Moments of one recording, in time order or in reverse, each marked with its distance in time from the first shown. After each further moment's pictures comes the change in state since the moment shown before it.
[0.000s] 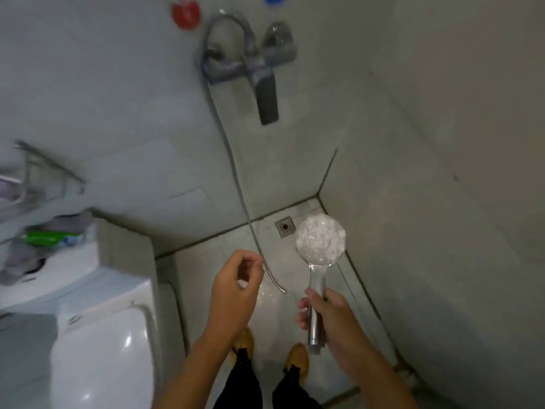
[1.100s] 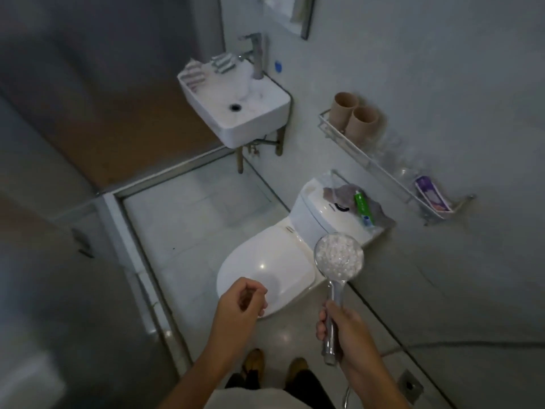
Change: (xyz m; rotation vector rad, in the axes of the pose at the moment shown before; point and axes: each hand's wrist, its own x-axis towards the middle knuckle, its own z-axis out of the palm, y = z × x) left_hand -0.326 -0.075 -0.286 -0.481 1.176 -0.489; right_hand -0.172 0.131 0.331 -0.882 -0.746 -0.003
